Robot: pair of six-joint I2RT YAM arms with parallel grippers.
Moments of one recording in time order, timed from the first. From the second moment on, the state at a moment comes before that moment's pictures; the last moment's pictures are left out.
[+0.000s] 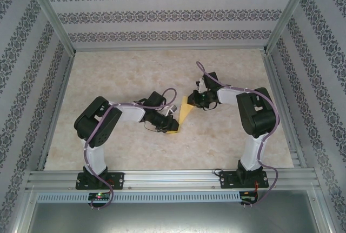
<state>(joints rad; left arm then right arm) -0.60 1.87 0.94 -0.14 0.83 -0.62 0.29 1.90 1.07 -0.22 -0.53 0.53</state>
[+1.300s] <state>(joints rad) -0.56 1.43 0.82 -0.14 0.11 -0.68 0.64 1.53 0.97 -0.42 0.00 0.65</state>
